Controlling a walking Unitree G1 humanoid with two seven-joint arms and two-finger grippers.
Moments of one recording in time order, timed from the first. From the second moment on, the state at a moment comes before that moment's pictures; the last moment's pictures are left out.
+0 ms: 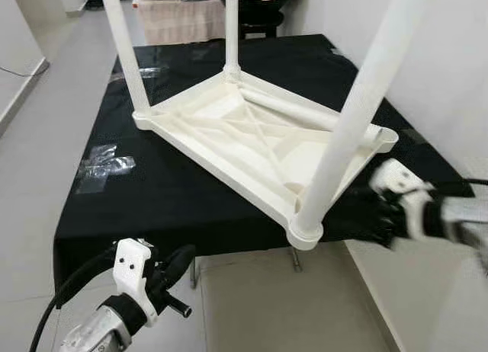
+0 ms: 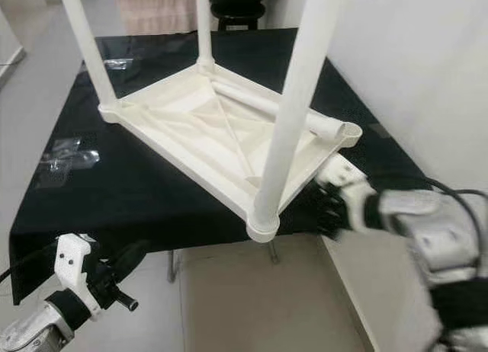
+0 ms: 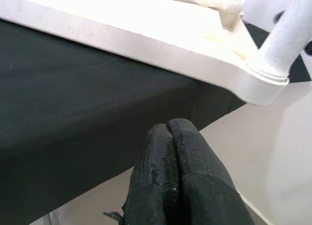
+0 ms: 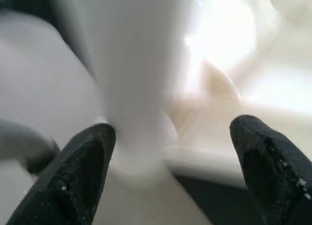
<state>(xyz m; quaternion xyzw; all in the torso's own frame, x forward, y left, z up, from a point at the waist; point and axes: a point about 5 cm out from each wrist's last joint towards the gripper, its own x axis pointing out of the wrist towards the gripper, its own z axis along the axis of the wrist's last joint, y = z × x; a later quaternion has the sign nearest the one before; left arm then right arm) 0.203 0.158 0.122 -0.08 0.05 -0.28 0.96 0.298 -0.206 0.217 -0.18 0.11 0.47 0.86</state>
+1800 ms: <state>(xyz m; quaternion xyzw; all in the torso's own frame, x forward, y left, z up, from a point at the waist) 0.218 0.177 0.133 0.01 0.00 -0.14 0.99 0.392 -0.099 0.219 -0.43 0.13 0.48 0.75</state>
